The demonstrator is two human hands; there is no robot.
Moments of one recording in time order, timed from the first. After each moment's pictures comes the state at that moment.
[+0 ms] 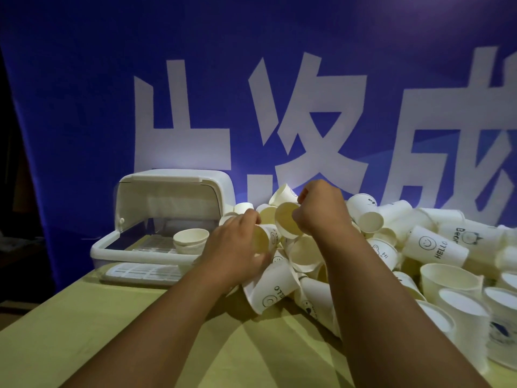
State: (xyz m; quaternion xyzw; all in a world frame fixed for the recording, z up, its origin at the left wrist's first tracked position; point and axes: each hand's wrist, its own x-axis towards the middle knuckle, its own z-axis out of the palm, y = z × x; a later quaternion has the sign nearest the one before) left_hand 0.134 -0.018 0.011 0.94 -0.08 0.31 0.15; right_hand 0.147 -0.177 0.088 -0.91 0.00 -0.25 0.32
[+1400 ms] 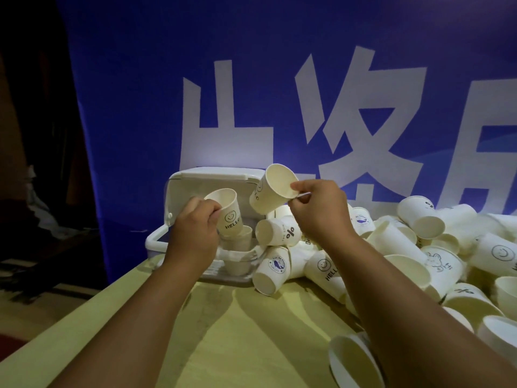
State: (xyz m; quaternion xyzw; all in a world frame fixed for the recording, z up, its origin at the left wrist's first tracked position) left_hand 0.117 0.117 0.011 0.84 -0.01 0.49 0.24; right_hand 0.149 -0.103 0.070 -0.82 -0.14 -0.29 0.48
